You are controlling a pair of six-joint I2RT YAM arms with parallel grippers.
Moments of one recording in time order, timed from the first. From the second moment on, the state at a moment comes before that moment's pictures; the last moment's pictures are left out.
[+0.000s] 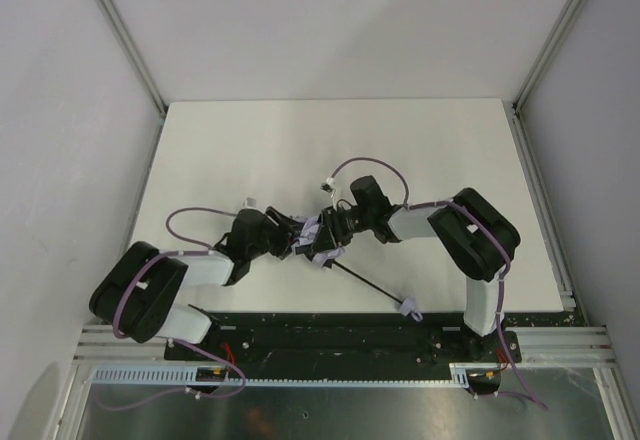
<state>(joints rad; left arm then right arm) -0.49 1.41 0.33 0.51 0.17 -1.33 0.69 1.91 0.93 0.36 -0.82 0.44</state>
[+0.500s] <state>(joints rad) -0.49 1.26 0.31 0.52 0.19 -1.34 0.69 1.78 0.93 0.25 -0.78 0.53</state>
